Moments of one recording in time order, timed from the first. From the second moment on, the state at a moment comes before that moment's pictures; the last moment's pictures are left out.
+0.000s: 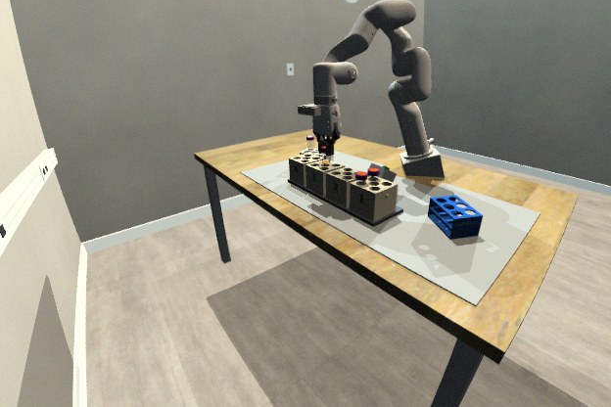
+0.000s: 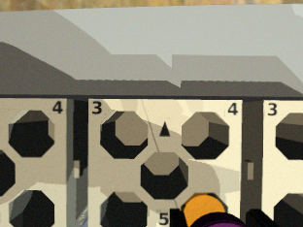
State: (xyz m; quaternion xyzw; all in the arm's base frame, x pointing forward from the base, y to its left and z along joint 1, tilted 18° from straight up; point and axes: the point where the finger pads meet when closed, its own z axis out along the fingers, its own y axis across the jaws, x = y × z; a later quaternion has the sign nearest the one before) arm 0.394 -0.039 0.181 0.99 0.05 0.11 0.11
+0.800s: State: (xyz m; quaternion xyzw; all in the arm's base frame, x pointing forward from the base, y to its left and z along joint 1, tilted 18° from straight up) arm 0.399 -0.043 0.162 0.99 0.05 0.11 0.11
